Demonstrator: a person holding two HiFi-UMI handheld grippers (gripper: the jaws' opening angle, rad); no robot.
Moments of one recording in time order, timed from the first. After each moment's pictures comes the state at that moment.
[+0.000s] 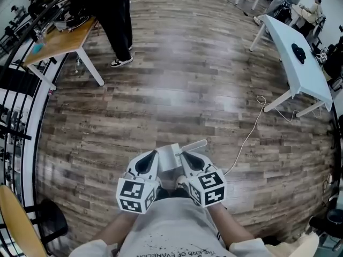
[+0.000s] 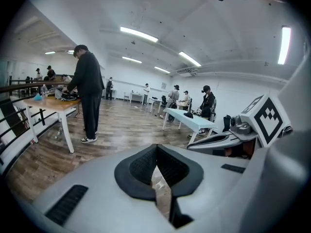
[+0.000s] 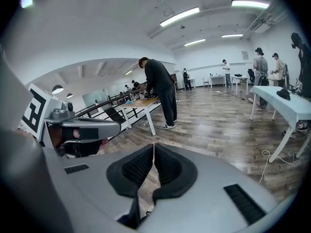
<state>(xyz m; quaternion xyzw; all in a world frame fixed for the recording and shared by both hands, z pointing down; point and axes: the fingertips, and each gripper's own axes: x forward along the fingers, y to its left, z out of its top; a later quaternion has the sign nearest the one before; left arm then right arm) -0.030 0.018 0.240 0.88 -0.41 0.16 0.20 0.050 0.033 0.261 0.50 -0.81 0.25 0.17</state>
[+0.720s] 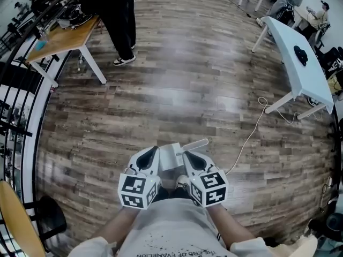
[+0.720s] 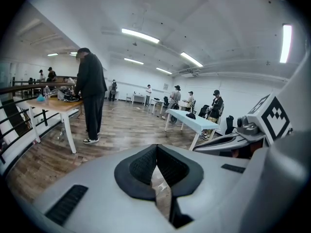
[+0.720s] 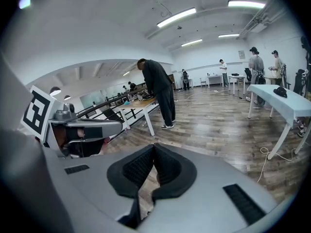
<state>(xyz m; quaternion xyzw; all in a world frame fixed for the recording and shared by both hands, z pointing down) -0.030 0.020 0.241 0.87 -0.42 0.15 0.19 0.055 0.045 0.260 0.52 -0.80 0.25 0.17</state>
